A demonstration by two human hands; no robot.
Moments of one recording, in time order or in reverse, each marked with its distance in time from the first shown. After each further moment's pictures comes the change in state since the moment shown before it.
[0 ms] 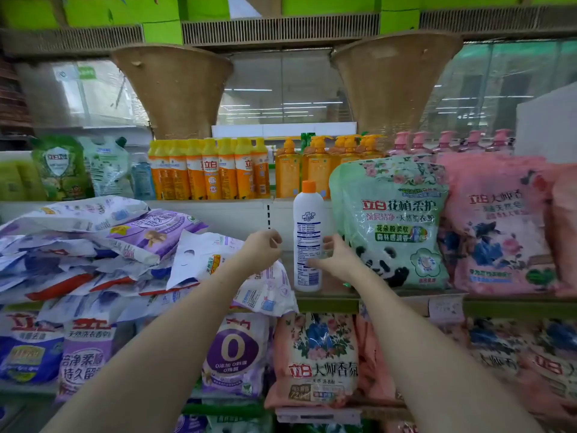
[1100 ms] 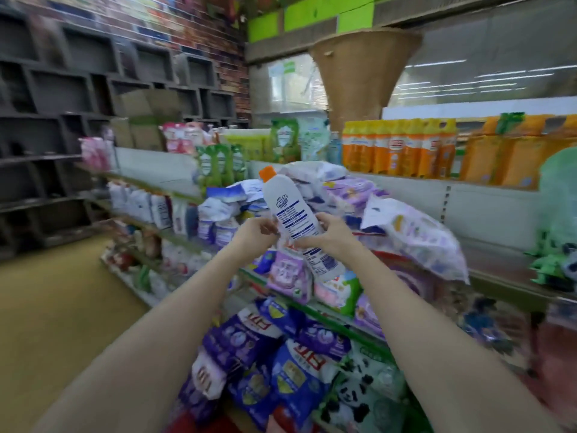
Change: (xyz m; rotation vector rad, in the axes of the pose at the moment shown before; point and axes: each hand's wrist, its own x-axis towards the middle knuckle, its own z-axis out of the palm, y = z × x) left_hand -0.342 -0.119 -0.189 -0.035 0.469 -0.531; right_hand -0.181 -0.189 0.227 0.252 -0.594 -0.463
